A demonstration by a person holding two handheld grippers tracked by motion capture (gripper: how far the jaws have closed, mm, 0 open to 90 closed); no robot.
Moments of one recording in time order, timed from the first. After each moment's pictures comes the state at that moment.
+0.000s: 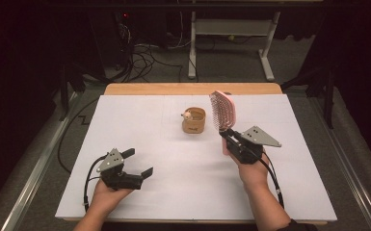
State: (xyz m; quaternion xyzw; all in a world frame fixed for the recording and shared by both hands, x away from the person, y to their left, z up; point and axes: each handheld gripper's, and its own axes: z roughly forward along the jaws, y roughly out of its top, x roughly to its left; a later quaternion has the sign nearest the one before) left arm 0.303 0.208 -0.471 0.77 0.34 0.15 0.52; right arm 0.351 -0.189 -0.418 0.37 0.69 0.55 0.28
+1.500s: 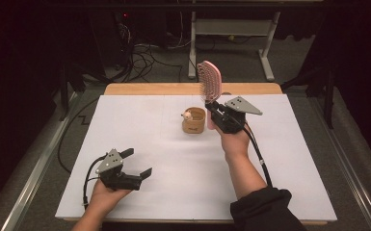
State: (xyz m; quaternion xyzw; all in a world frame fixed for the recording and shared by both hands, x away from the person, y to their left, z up) left arm 0.302 0.211 -0.471 0.77 0.33 0.15 0.52; right arm 0.422 -0.148 -0.387 0.38 0.66 0.58 0.28
